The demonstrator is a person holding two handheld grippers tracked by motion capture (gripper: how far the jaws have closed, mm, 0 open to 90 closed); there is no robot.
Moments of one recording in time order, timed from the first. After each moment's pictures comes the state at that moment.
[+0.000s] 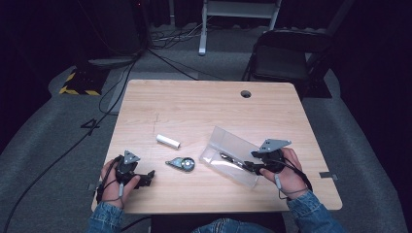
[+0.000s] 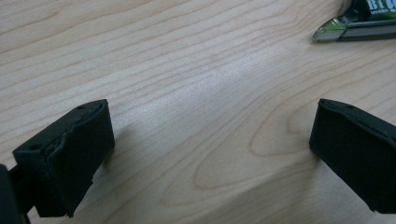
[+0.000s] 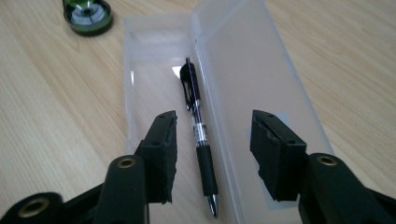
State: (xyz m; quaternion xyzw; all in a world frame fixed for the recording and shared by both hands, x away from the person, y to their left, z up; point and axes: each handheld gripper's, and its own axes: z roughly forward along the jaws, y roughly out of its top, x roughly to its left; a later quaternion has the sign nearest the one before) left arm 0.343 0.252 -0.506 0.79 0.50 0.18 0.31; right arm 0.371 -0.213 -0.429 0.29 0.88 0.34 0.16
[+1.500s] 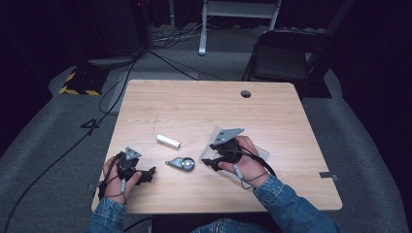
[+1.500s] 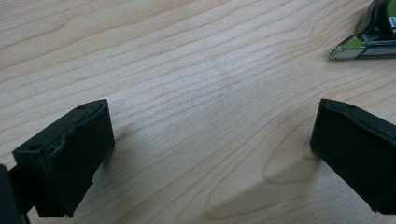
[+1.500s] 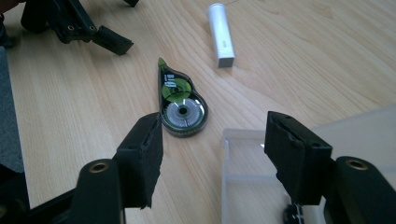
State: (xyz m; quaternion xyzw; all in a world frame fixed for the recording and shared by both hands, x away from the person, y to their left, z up) left arm 0.353 0.250 -0.506 0.79 0.50 0.18 0.31; right arm 0.390 -0.090 -0.410 0.21 0.90 0.38 0.10
